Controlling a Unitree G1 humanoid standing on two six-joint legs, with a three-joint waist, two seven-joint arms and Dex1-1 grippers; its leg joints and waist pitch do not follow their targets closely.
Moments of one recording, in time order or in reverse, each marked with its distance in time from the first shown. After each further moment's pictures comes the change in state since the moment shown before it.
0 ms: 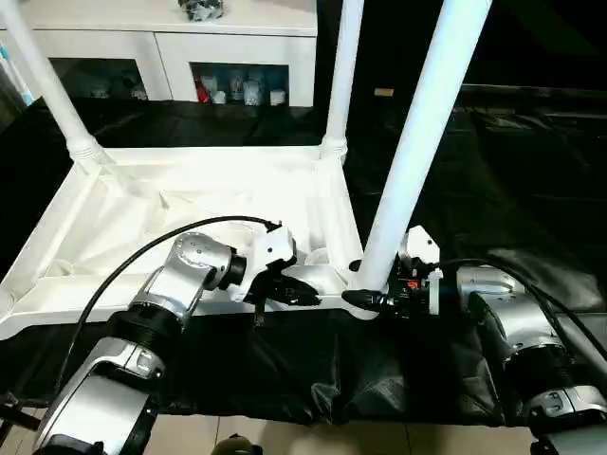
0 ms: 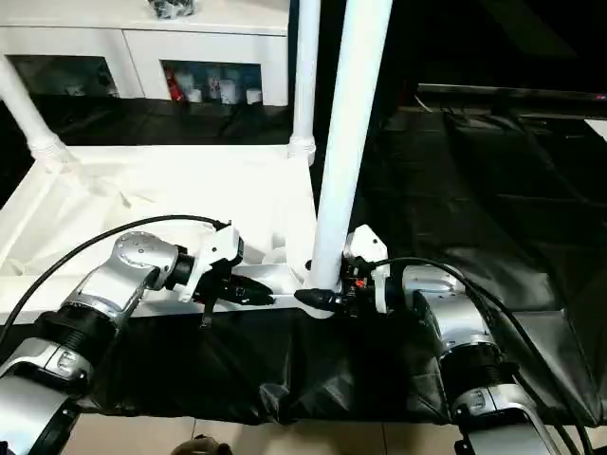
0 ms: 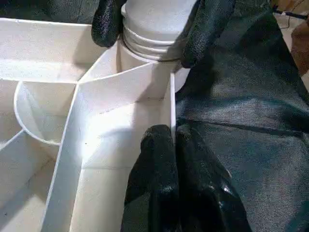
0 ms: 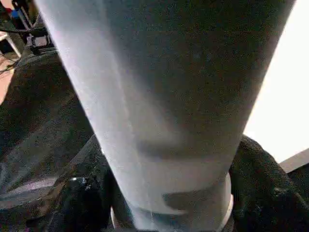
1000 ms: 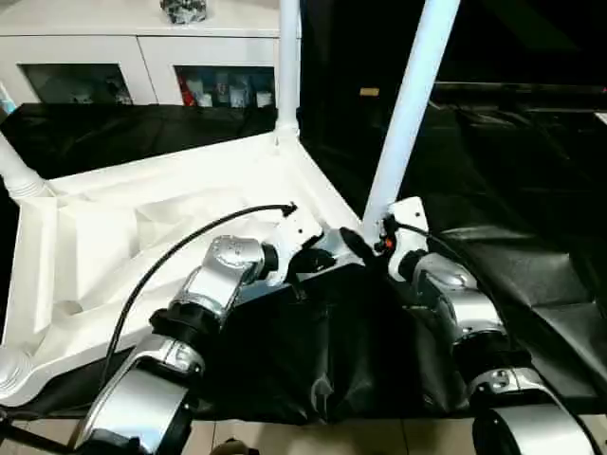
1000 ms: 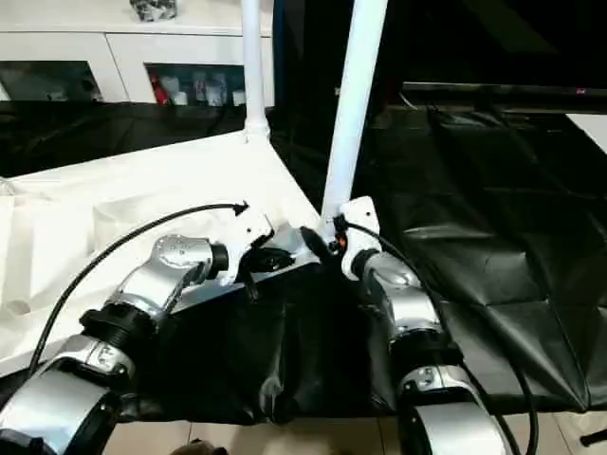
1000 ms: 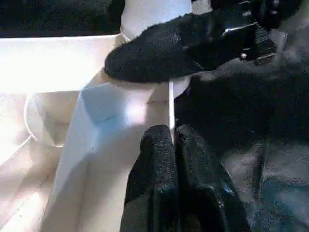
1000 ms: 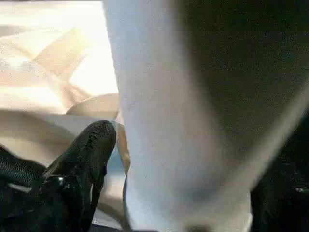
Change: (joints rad) left arm -0.021 -0.159 0.054 0.038 0.082 0.053 0.411; right arm -0.105 0.211 -0.138 0.173 -0.086 -0.015 -0.622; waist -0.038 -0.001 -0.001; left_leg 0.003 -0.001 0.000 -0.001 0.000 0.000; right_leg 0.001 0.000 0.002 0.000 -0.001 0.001
